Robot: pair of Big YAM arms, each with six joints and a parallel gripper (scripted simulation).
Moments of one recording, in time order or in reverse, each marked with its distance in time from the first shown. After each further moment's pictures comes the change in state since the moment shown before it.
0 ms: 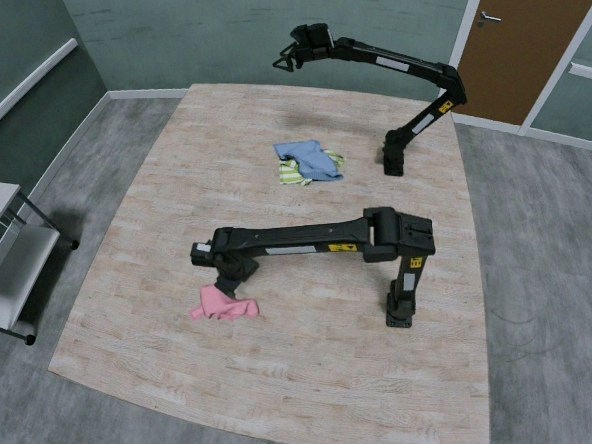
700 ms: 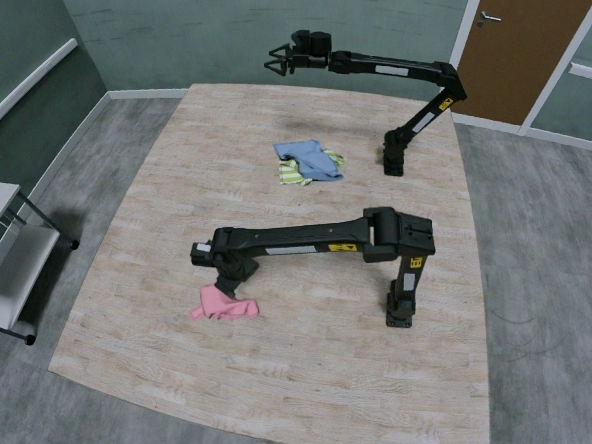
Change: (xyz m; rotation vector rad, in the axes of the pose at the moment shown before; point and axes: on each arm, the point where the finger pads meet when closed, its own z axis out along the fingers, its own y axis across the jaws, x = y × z) left arm 0.000 0.000 0.000 0.000 0.000 0.000; right arm -0.039 0.071 -0.001 -0.132 -0.300 -0.021
